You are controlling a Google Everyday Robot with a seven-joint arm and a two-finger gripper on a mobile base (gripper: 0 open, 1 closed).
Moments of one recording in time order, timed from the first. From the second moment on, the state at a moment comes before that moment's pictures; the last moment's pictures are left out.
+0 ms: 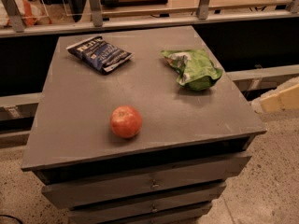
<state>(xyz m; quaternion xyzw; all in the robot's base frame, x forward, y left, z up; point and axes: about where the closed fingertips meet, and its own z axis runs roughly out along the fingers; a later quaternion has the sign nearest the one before) 0.462 -0.289 0.963 -0.32 0.84 0.04 0.44</state>
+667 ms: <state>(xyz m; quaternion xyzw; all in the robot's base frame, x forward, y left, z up) 0.482 -0.269 0.956 -0.34 0.82 0.04 0.46</state>
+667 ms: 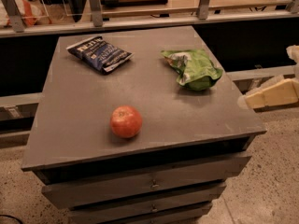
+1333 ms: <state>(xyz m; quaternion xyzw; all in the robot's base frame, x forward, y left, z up) 0.530 -0.253 0.941 -0.35 0.81 0.06 0.47</state>
